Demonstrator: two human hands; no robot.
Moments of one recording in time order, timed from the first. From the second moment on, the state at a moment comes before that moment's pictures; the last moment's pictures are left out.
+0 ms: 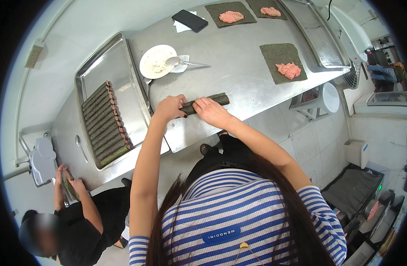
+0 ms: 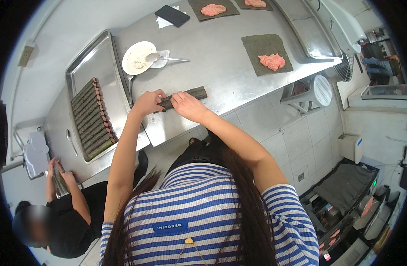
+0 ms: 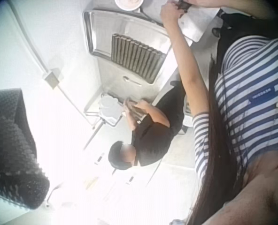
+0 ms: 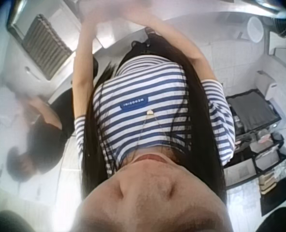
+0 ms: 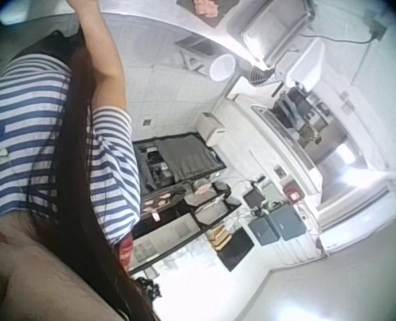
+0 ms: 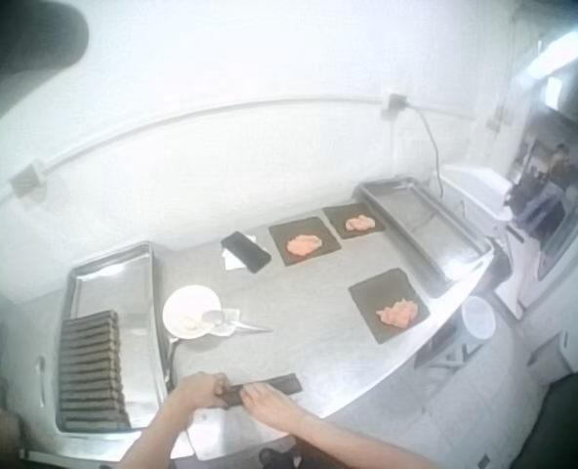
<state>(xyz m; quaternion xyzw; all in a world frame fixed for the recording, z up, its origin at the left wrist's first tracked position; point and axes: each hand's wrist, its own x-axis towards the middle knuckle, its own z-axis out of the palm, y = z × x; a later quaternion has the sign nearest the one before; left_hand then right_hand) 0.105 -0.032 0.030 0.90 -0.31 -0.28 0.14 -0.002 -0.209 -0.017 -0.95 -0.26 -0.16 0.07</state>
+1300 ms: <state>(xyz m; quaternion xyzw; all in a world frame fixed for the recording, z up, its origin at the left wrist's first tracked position) 0.032 -0.036 -0.003 0.95 -0.23 0.09 0.20 0.038 -0.181 -0.026 -0.96 -0.06 -0.03 0.29</state>
